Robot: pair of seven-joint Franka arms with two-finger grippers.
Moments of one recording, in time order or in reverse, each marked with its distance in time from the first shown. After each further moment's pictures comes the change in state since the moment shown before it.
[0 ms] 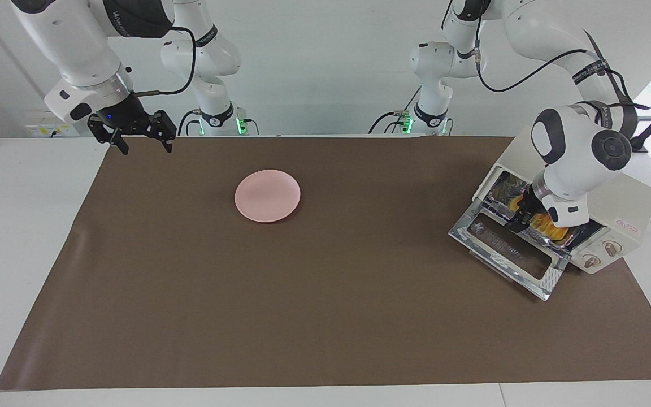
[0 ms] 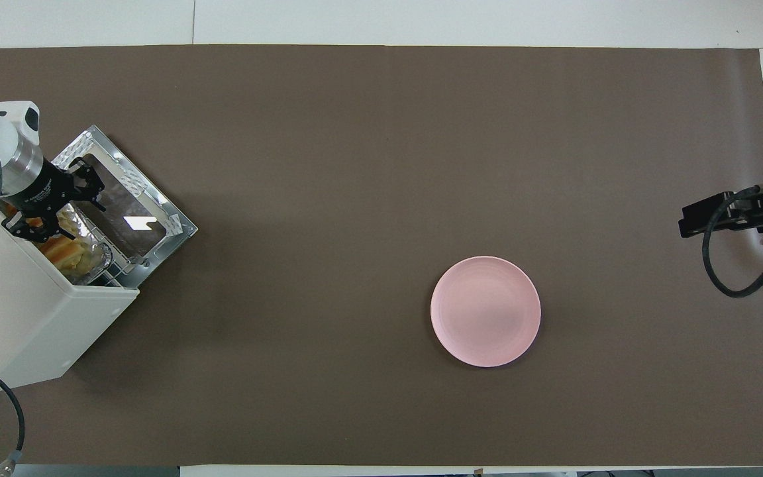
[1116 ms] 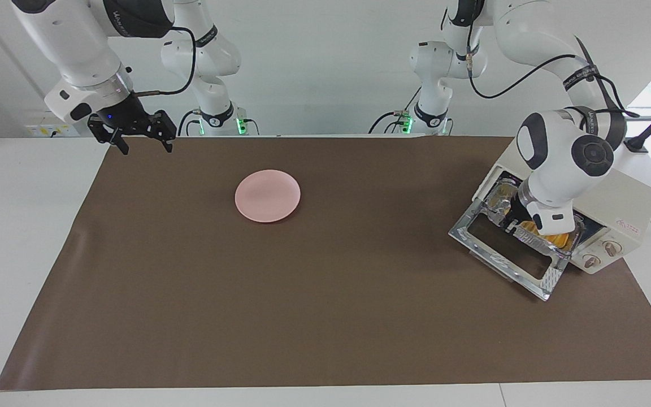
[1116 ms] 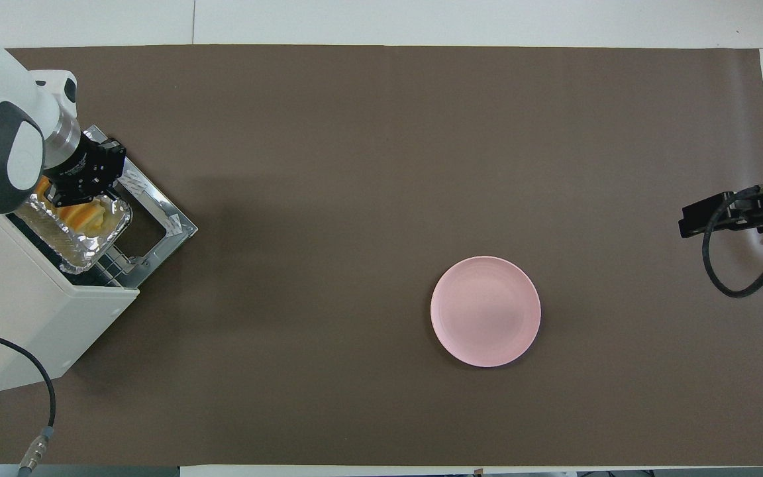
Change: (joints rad) left arm -0.049 0.033 0.009 0.043 -0.014 -0.035 -0.036; right arm 0.000 0.000 0.000 0.000 0.000 0.000 0.000
